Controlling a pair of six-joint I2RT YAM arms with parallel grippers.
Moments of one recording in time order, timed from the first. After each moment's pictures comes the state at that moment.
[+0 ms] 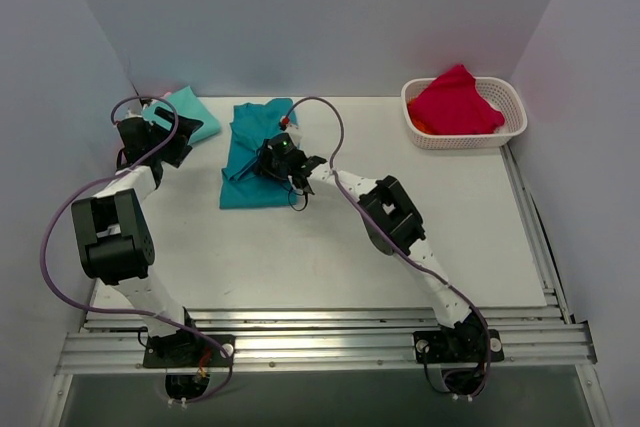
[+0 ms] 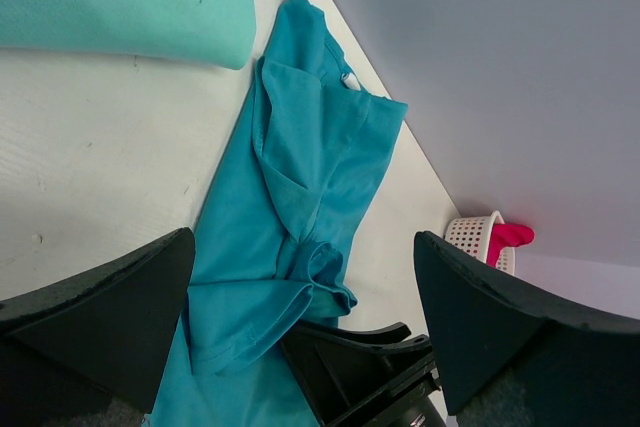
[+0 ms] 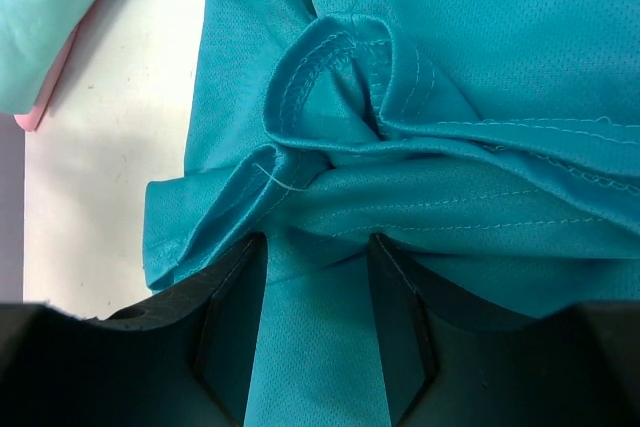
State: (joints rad) left arm 0.22 1.82 1.17 0.24 0.38 -0.97; right arm 0.76 2.52 2.00 -0.05 0.08 0.84
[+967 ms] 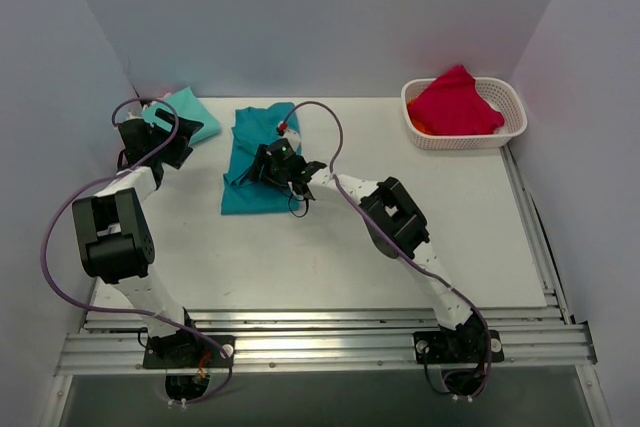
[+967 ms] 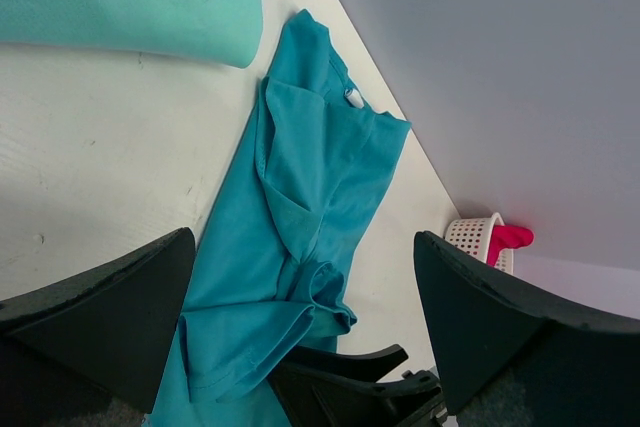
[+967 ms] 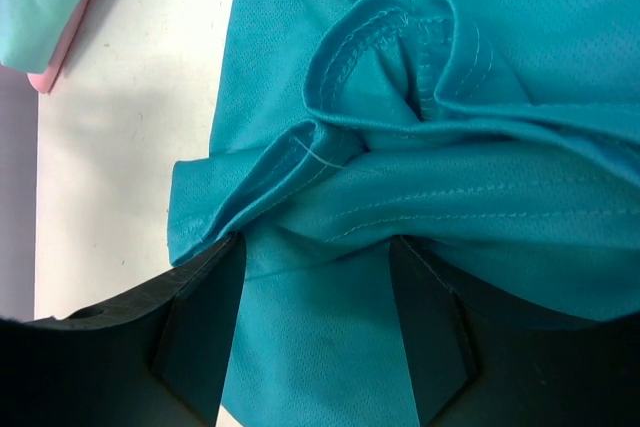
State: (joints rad) left arm 0.22 1.83 1.17 0.24 0.38 -0.98; right arm 0.78 2.45 1.88 -0.01 0.06 0.85
